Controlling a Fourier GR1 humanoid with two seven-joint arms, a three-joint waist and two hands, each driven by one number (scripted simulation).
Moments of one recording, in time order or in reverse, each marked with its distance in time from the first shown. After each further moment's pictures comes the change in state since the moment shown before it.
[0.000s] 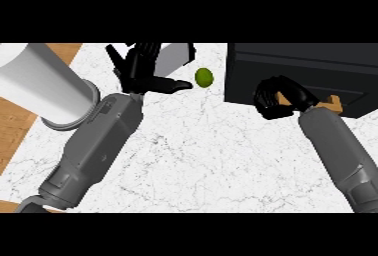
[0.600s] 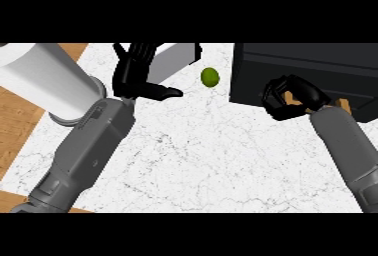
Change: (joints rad) left arm 0.059 0.040 -0.016 -0.057 0.002 -0.067 0.019; right arm 0.013 -0.037 -0.053 -0.005 -0.098 0.153 -0.013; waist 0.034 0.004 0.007
